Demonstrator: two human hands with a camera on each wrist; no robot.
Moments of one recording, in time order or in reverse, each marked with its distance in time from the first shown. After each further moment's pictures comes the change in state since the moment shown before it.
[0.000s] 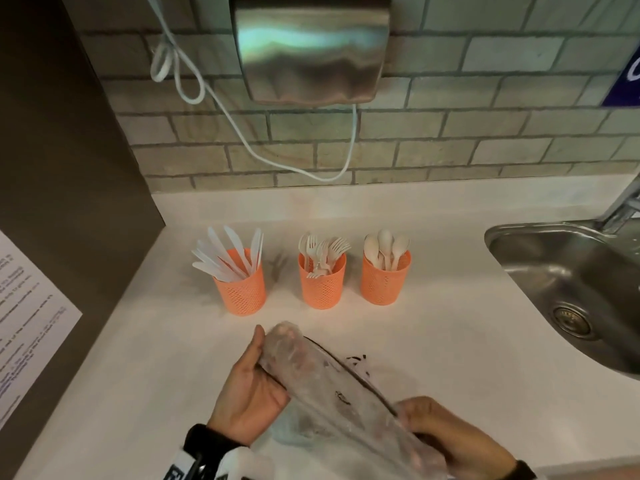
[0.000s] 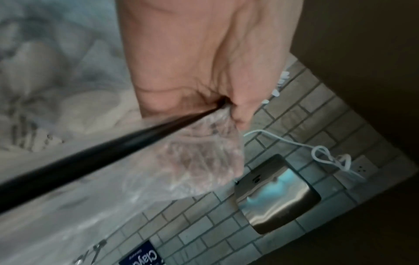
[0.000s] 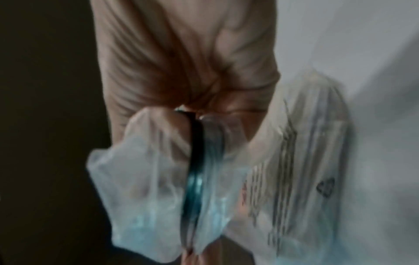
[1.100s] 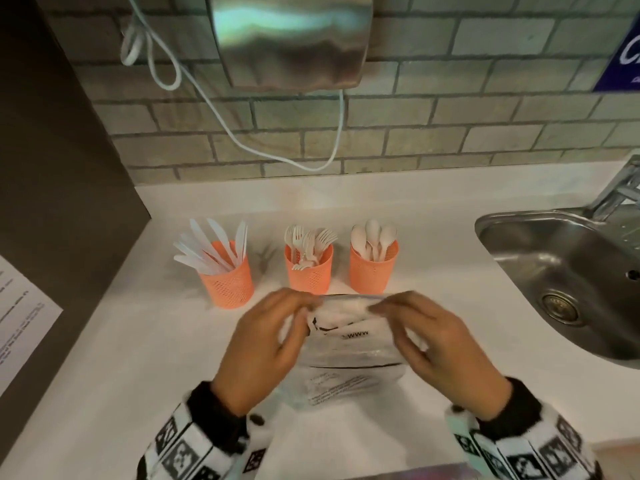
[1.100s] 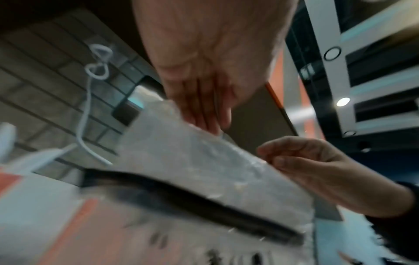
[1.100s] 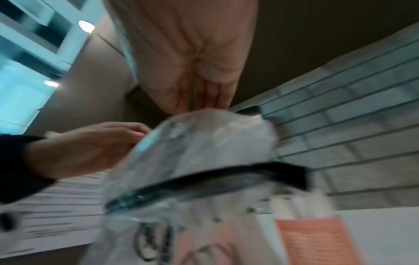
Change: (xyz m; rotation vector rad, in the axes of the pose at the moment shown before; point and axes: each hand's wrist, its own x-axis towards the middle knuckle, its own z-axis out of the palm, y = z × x) left_hand 0.003 0.006 0.057 1.720 -0.031 0.981; right_hand -0.001 -0.067 0.011 -1.521 0.325 -1.078
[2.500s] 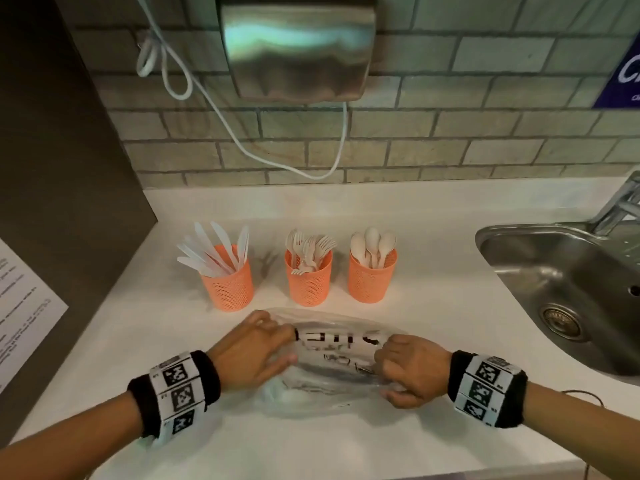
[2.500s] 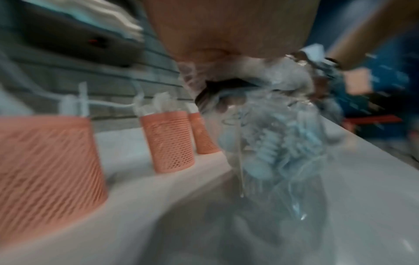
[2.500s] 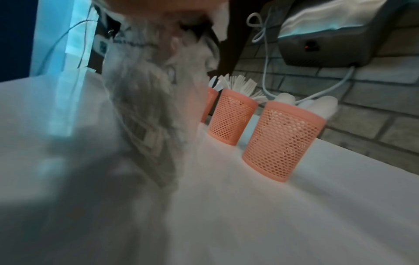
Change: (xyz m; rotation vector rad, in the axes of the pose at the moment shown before) left_hand -0.009 -0.074 0.006 0.428 -0.544 0.312; right_hand -0.014 0.080 0.047 -0.164 -0.345 -0.683
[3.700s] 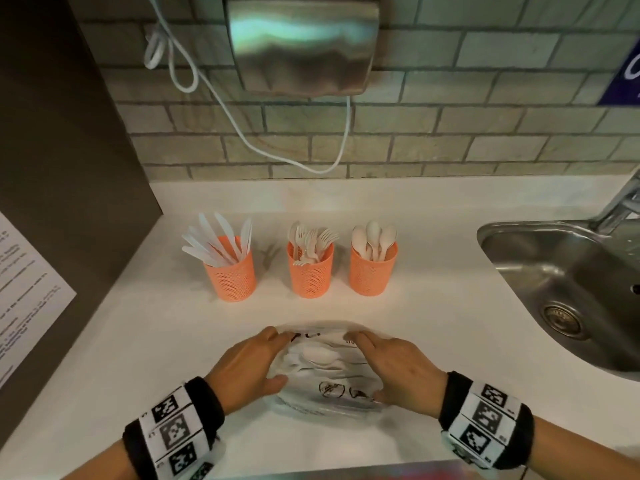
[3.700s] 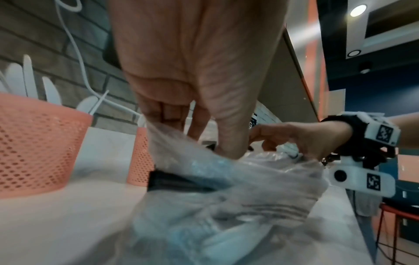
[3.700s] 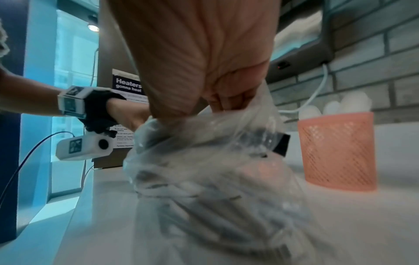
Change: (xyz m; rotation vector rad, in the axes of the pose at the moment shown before) left_hand -0.016 0.043 -0.009 -0.172 -0.282 -0.493; right_hand 0.043 -0.055 -0.031 0.147 -0.556 0.721
